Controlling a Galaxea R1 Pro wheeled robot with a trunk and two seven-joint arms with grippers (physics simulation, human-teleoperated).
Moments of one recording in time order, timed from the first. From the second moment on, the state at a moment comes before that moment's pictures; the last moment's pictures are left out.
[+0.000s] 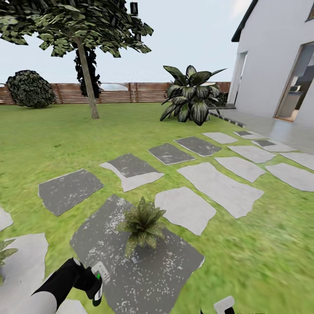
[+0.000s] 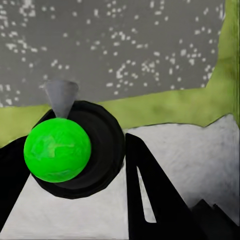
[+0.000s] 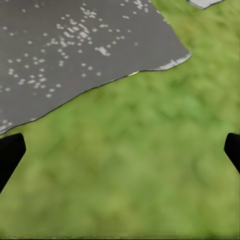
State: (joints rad) left arm -0.57 0.10 0.17 -0.48 -0.90 0.29 -0.82; right arm -0.35 -0.01 -0.38 -0.12 0.67 -0.47 0.02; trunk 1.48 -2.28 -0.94
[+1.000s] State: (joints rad) left arm -0.57 0.08 0.07 -0.48 -0.92 0.07 -0.82; right arm -0.41 0.01 -0.28 -0.45 0.79 -0.39 0.52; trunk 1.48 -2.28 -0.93
